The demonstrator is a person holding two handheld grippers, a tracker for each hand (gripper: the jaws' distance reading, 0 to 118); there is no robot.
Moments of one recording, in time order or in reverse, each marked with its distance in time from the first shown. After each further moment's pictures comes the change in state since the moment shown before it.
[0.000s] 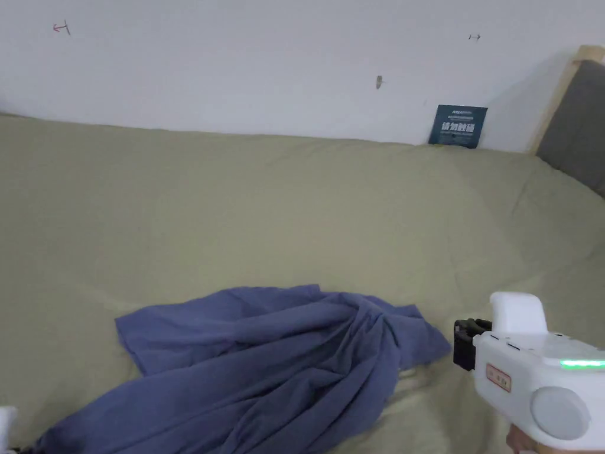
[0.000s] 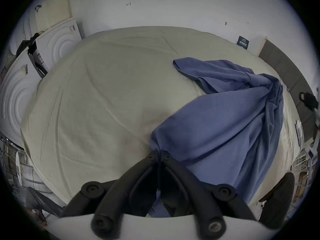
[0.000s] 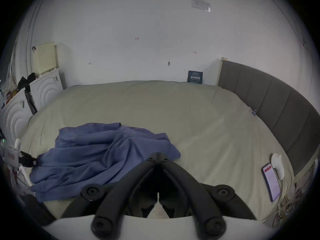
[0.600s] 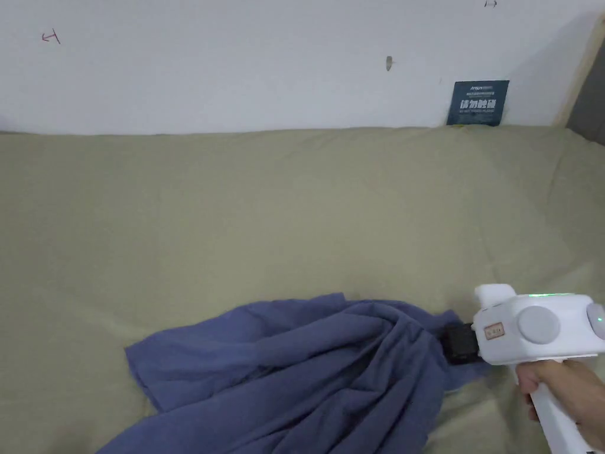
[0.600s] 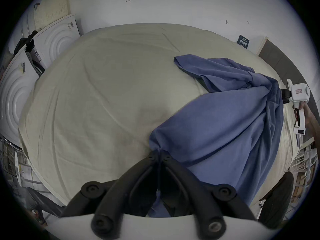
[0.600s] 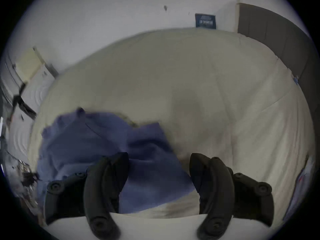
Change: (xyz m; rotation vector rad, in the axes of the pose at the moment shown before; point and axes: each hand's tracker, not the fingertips) left arm -0.001 0.014 -0.011 -0.030 -0.016 0.006; right arm 0.015 0.003 -0.158 -0.413 0.080 0.058
